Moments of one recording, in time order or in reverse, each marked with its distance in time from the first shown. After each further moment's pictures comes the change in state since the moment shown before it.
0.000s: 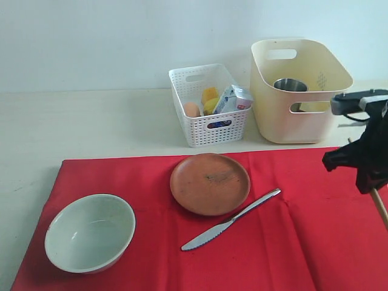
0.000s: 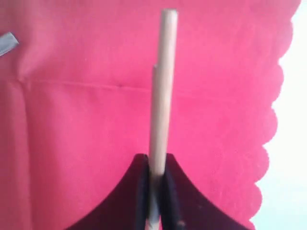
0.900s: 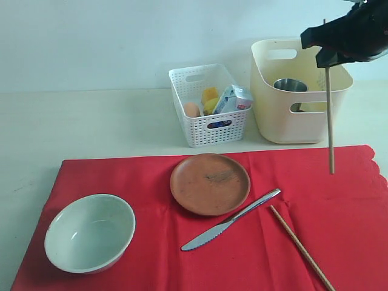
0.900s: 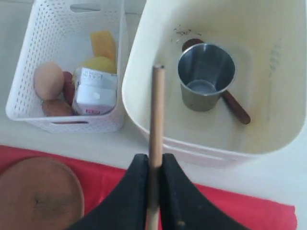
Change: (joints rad) left arm 0.000 0.000 0.000 0.000 0.000 0.000; right arm 0.000 -0.060 -0.286 0.304 -0.261 -0.258
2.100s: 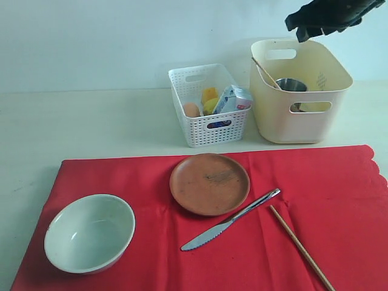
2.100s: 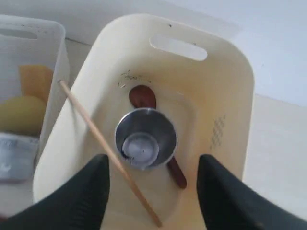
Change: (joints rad) left arm 0.000 0.000 0.000 0.000 0.000 0.000; right arm -0.013 0.384 -0.538 -0.223 0.149 -0.008
